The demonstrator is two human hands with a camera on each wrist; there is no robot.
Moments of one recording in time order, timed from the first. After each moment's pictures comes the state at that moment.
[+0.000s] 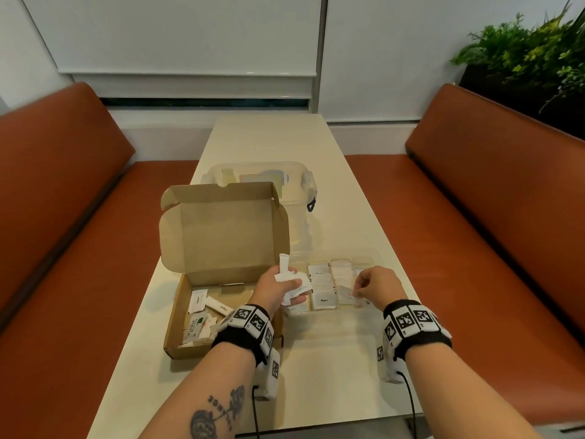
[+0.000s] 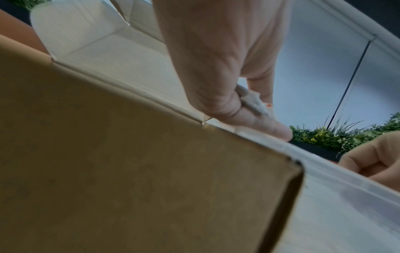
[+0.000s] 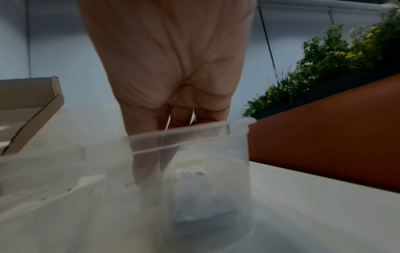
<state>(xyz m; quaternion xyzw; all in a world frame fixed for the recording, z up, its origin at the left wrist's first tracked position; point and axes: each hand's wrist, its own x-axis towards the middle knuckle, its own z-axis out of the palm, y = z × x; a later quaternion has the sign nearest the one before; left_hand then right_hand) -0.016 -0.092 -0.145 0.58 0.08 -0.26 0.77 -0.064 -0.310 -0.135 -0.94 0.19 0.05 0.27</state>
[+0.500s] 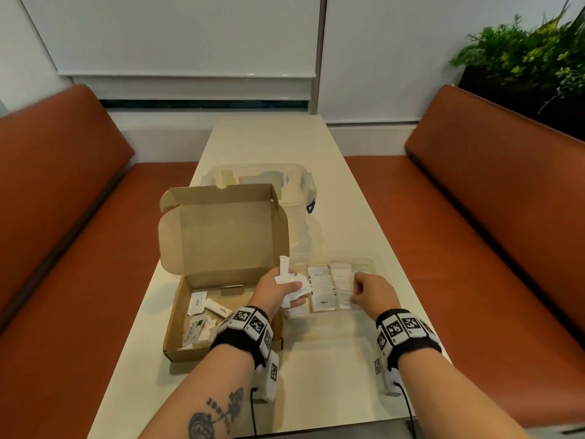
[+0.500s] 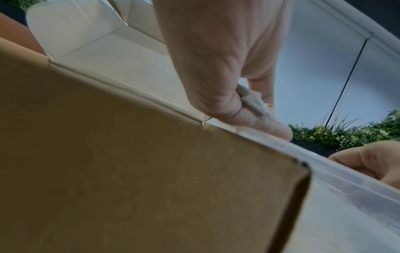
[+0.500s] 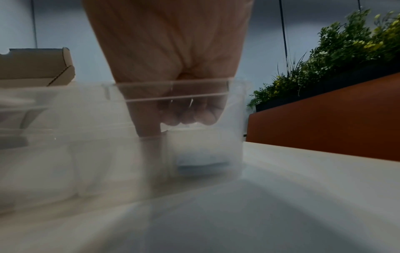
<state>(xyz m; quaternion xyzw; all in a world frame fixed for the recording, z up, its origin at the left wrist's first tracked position) -0.017 -0.091 -0.143 0.59 0.07 -0.26 0.76 -0.067 -0.301 -0.154 -0.97 0.15 0.02 0.20</state>
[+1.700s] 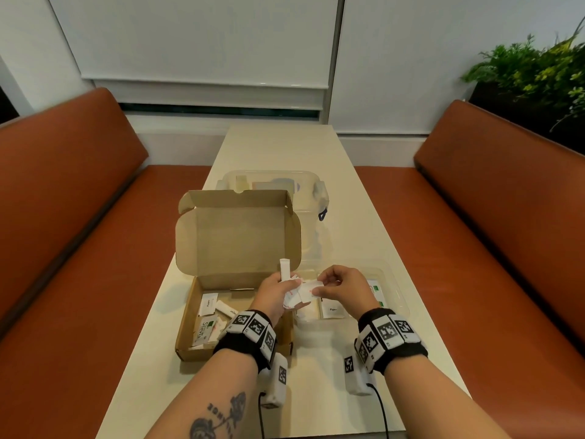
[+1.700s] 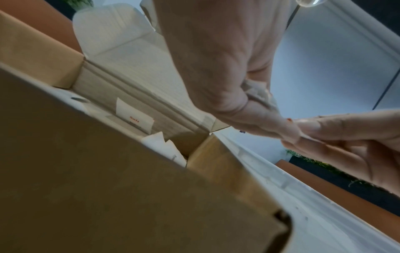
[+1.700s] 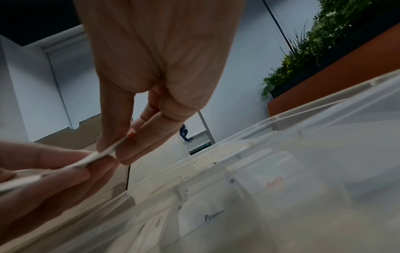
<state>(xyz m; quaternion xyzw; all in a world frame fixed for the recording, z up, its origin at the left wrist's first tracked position) -0.016 -0.077 -0.139 0.56 0.10 -0.23 0.79 -0.053 -0.237 -0.119 -0.82 0.09 0.00 0.57</state>
